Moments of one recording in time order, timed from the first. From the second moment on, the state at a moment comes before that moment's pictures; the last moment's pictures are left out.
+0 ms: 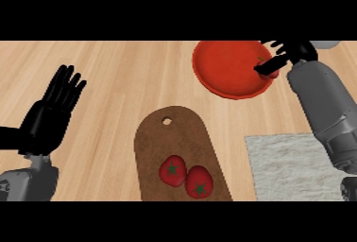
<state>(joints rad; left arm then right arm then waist) -0.18 0.21 0.10 -1.60 0.31 -0.08 0.07 -1.08 -0.32 -0.31 -0.38 0.89 -0.07 0.12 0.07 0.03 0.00</state>
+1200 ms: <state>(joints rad) -0.13 0.20 0.12 -1.63 0.31 -0.07 0.08 -0.95 -0.59 -0.73 -0.32 0.44 -0.05 -0.26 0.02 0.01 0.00</state>
